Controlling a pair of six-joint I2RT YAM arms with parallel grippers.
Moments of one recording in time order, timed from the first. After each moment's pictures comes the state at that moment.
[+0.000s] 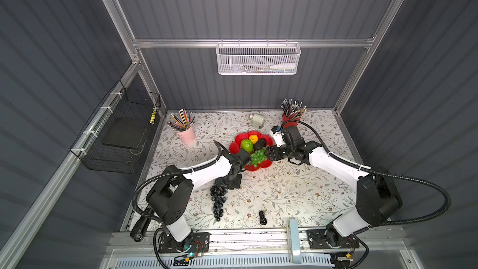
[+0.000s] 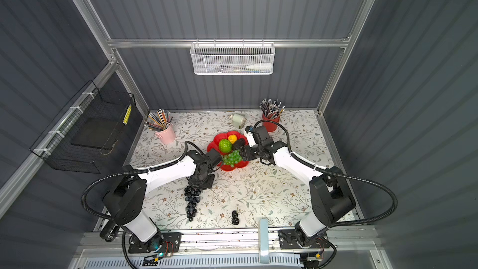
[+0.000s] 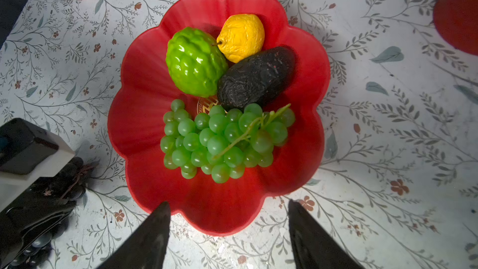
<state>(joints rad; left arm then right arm) -0.78 1.68 1.11 -1.01 -0.10 -0.54 0.52 1.56 1.08 -0.37 -0.15 0.18</state>
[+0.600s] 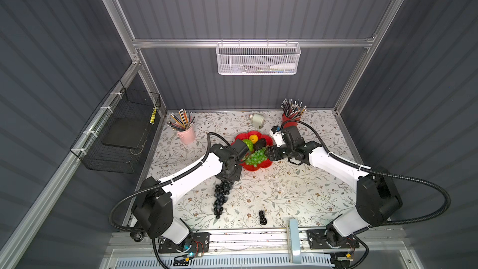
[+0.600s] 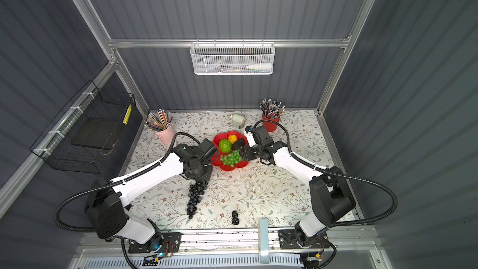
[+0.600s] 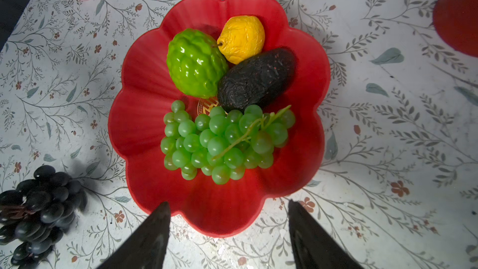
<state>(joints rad) -0.78 1.51 1.26 -1.11 -0.10 -0.48 0.52 1.56 1.08 -0.36 -0.15 0.18</state>
